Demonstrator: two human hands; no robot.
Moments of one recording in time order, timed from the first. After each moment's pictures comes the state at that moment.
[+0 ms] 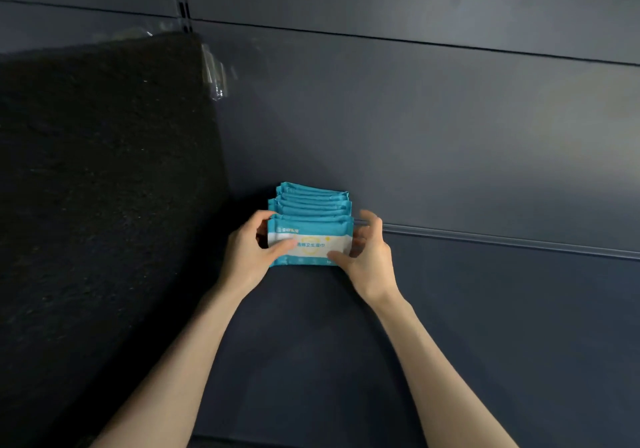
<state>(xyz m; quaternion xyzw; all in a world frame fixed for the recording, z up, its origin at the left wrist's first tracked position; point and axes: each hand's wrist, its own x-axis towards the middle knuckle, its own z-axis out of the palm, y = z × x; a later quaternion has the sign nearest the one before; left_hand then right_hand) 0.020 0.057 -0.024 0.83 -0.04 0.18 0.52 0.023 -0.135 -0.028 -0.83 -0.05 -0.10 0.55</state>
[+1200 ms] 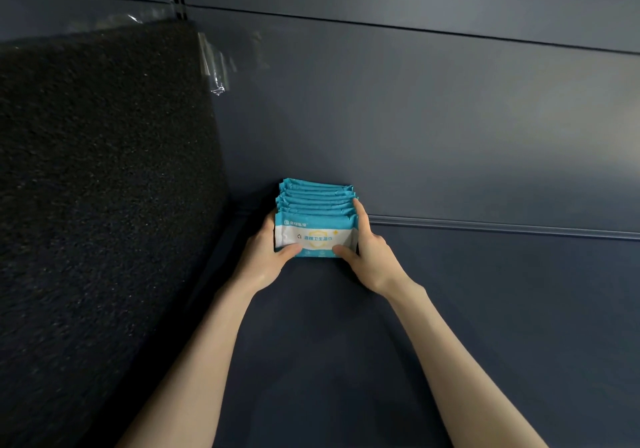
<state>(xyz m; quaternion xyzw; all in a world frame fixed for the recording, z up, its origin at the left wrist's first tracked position) 0.040 0.065 -0.038 0.85 -0.07 0.07 0.51 0.023 -0.127 -0.014 -0.93 -0.08 0.00 0.36</state>
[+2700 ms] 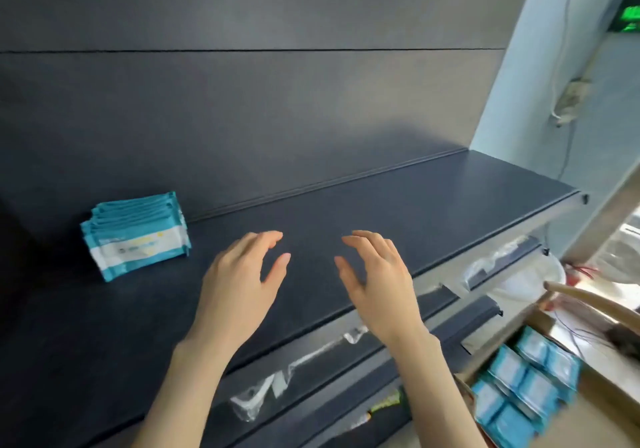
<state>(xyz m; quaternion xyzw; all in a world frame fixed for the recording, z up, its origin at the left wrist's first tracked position) -0.135 -0.084 0.031 0.84 -0.36 0.21 0.35 -0.222 -0.250 0.014 -0.90 0.12 -0.36 0.20</state>
